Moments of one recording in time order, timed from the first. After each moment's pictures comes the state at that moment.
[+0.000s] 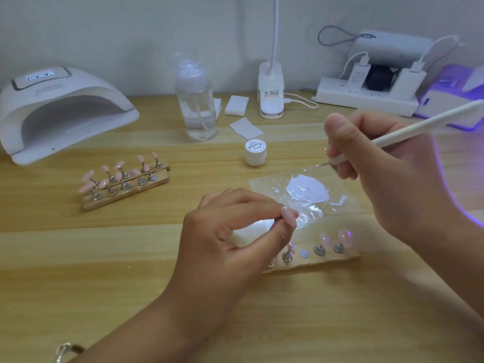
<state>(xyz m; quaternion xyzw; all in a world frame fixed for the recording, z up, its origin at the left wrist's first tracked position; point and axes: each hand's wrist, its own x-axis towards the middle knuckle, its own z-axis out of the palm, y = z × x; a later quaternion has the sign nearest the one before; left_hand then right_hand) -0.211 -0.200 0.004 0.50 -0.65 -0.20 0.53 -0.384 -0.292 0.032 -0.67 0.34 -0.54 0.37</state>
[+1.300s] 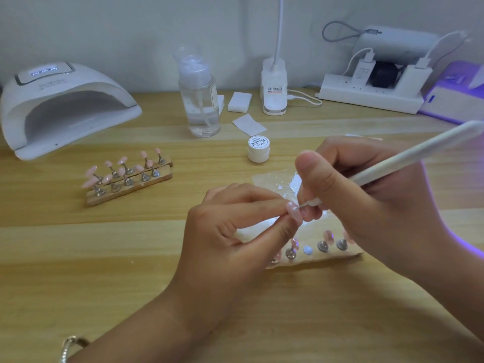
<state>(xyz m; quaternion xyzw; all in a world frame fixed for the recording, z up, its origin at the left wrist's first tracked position) -0.210 -0.201 0.005 0.48 -0.67 -0.20 0.53 -0.364 -0.257 0.035 -0.73 0.28 -0.49 0.38</state>
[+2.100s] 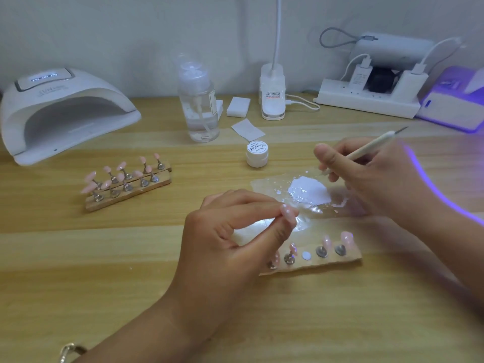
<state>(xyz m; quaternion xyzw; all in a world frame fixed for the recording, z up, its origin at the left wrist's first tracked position) -0.209 -0.202 0.002 0.51 -0.65 -0.20 0.53 -0.403 -0.316 0.015 -0.71 0.51 -0.39 0.29</state>
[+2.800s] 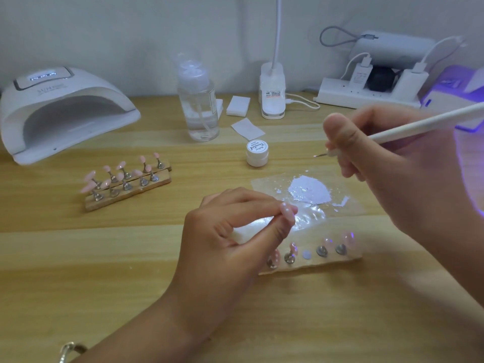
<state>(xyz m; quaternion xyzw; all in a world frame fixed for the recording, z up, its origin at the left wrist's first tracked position) -0.211 -0.203 0.002 0.51 -0.63 -0.22 0.55 -0.383 -0.287 0.044 -0.70 0.37 -0.54 0.30</state>
